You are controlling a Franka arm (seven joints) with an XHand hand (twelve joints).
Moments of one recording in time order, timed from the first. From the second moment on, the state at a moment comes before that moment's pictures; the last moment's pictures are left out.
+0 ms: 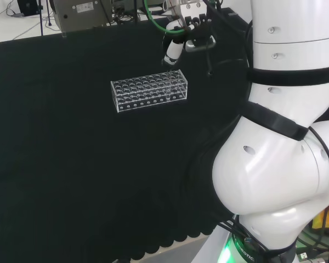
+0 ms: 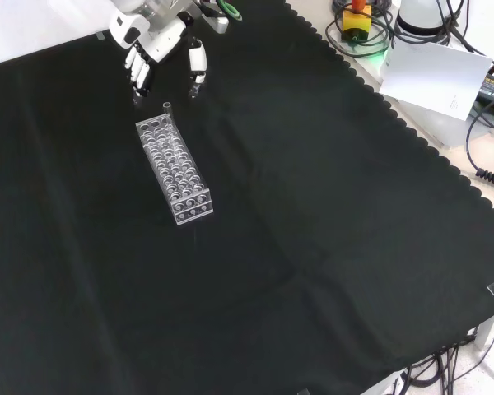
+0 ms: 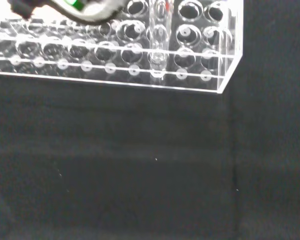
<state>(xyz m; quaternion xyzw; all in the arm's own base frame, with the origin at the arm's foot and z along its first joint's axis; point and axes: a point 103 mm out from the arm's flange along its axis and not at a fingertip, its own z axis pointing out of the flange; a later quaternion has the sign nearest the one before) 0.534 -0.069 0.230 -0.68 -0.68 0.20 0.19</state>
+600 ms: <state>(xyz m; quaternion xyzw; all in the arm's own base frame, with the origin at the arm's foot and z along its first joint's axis) 0.540 -0.062 0.210 -0.67 -0.69 0.20 0.18</state>
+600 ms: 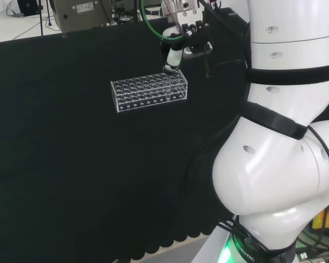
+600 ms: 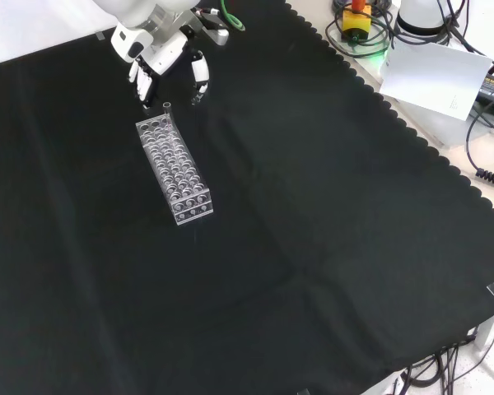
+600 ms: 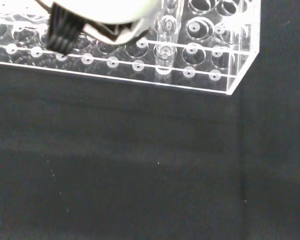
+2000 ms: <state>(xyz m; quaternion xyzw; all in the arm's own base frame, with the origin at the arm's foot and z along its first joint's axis) 0.572 -0.050 0.191 -0.67 -0.71 0.19 0.10</state>
